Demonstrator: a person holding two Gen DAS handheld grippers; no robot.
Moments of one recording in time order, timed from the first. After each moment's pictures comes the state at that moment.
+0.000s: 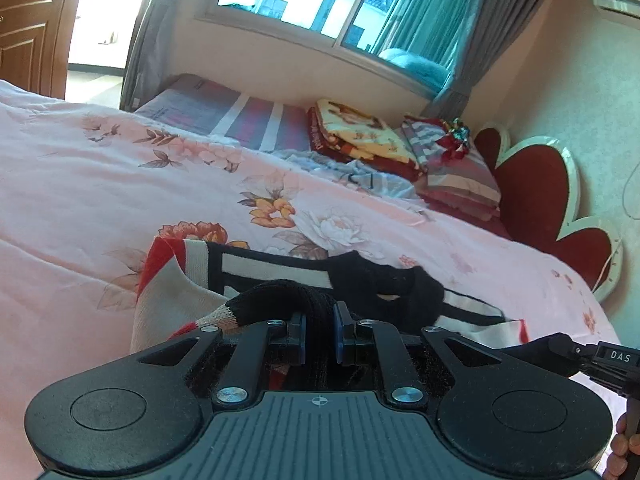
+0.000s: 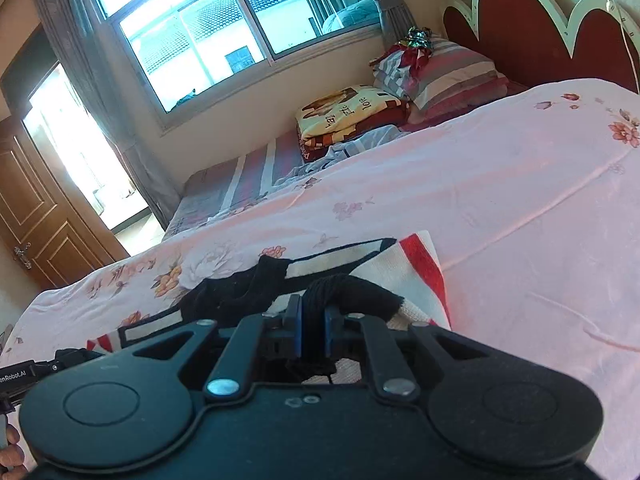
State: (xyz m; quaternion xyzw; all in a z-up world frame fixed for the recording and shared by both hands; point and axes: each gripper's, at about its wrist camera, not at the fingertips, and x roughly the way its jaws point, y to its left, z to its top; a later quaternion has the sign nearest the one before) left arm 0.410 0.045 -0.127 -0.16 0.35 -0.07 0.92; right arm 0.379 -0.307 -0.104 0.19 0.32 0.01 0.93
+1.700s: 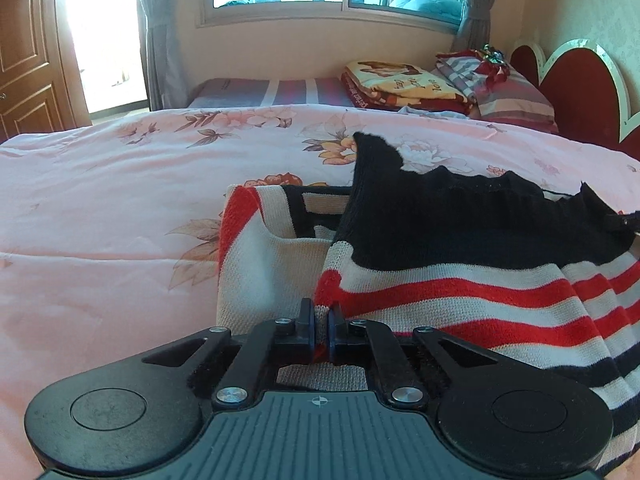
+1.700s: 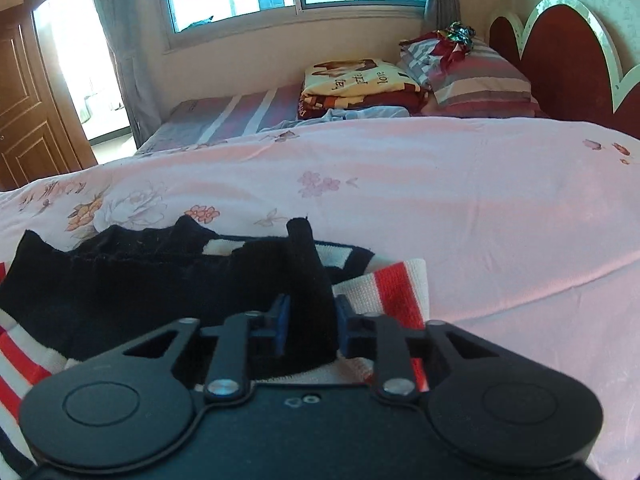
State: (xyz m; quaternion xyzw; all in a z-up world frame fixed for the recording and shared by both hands) left arm 0.386 0.048 -0.178 0.00 0.37 0.00 0.93; right arm 0.449 -0.301 -0.149 0.03 0.35 0.03 0.93
